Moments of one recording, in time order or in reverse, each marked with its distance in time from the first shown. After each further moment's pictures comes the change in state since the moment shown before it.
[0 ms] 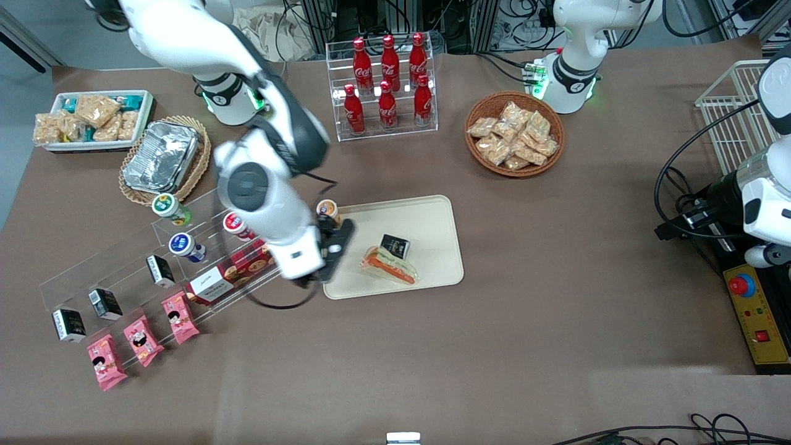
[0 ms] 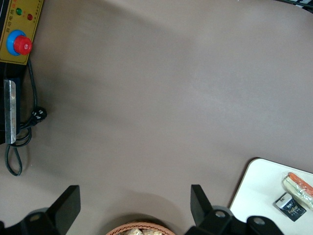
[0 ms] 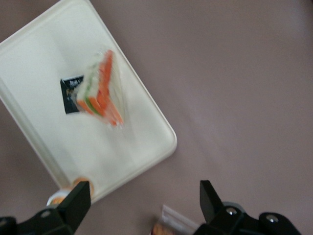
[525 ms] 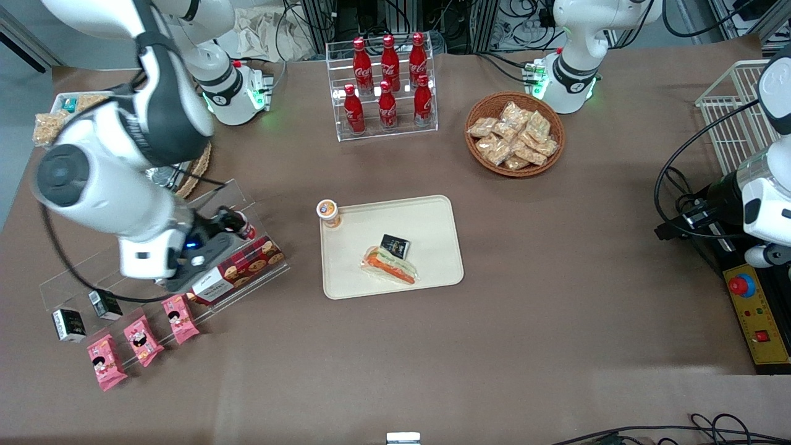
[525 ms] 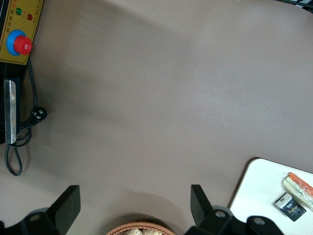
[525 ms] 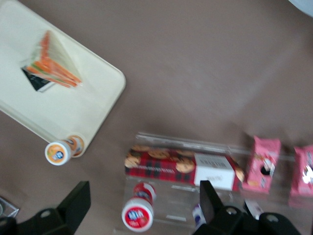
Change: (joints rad) arm -0.146 -0.144 -0.110 0.000 0.004 -0.221 0.154
